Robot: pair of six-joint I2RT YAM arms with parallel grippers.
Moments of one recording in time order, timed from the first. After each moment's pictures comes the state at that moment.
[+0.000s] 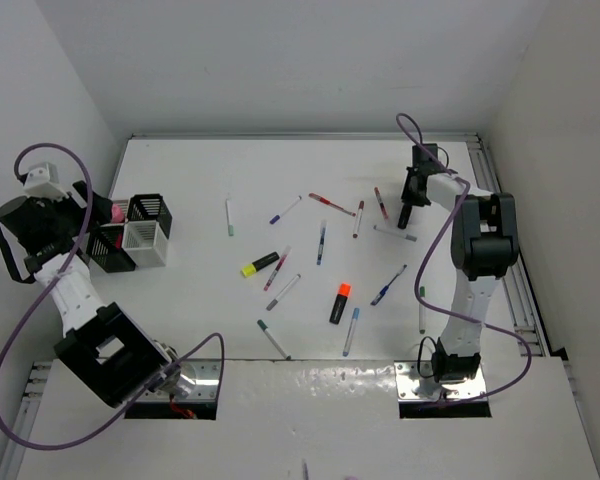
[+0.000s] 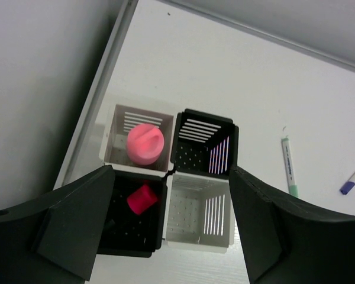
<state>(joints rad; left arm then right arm) 0.78 1.19 0.91 -0.10 0.63 0.00 0.02 2.08 1.38 -0.26 0.17 0.27</state>
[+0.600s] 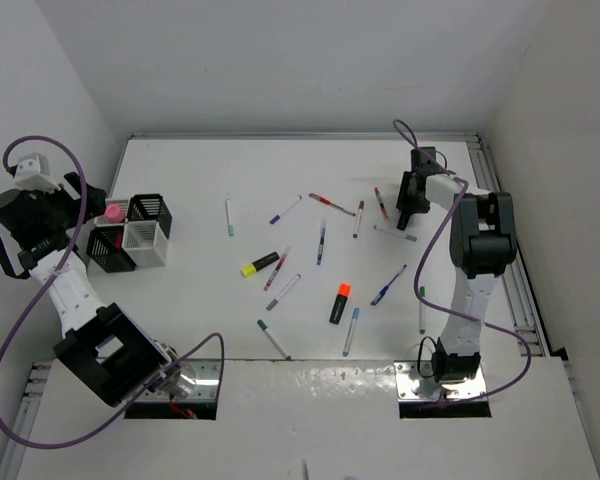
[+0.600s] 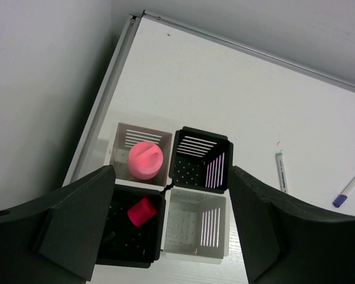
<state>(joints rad) 0.78 1.20 0.98 -0.10 0.63 -0.04 0.02 2.10 1.38 -0.32 0.12 0.24</state>
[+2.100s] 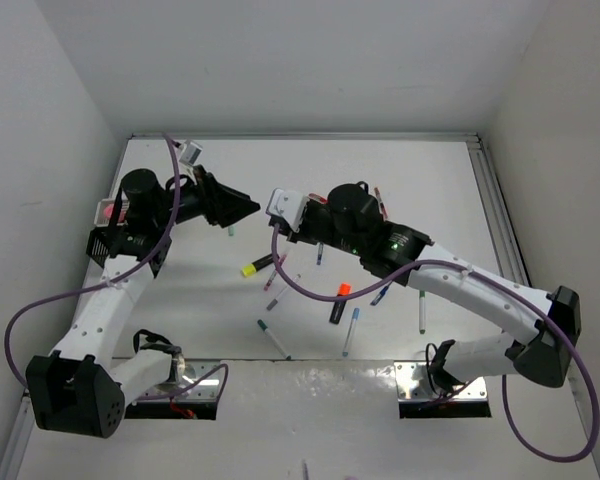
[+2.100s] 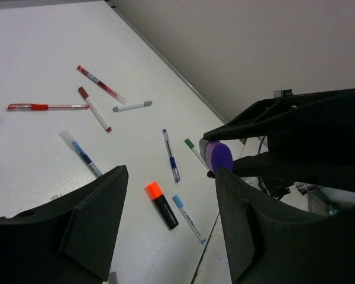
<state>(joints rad) -0.10 1.05 0.87 0.16 0.95 -0.55 0.93 1.33 1.17 -0.12 -0.03 -0.56</state>
